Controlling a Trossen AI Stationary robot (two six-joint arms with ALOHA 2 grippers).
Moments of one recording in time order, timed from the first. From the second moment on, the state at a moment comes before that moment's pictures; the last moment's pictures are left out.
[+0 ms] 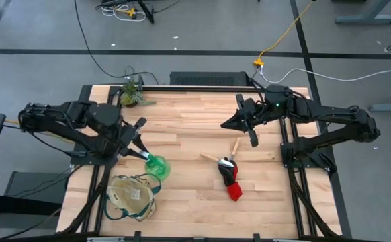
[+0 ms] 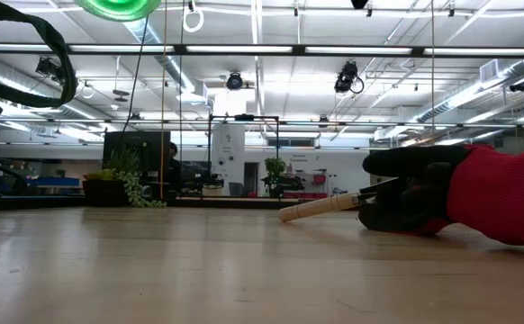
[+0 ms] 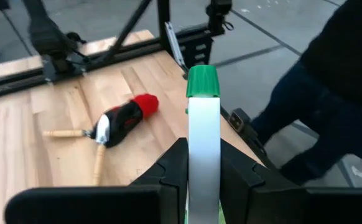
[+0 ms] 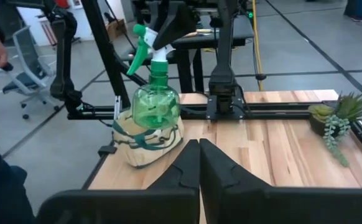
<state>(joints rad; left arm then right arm) -0.19 0.97 1.26 -0.76 0.27 0.13 -0.12 1.12 1.15 -0.27 -0.36 0.04</state>
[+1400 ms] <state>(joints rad) -0.64 1.11 1.44 -1.05 0.10 -0.13 -0.06 1.12 1.15 -0.27 -0.21 0.14</state>
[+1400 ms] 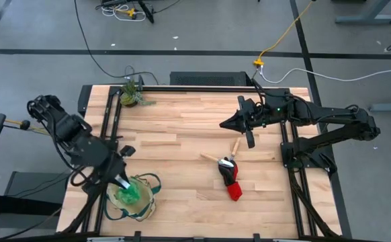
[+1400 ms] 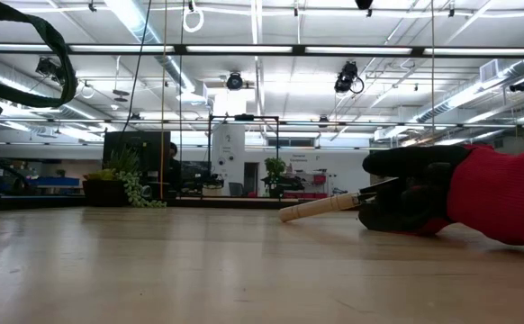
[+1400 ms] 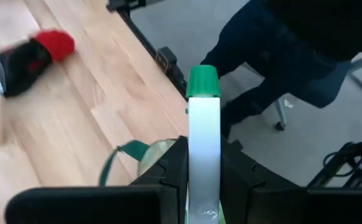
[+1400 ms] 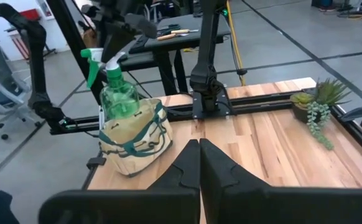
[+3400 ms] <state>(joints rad) -0.55 1.22 1.42 -1.10 0.18 -0.05 -0.08 1.12 1.15 -0.21 -0.21 0.06</state>
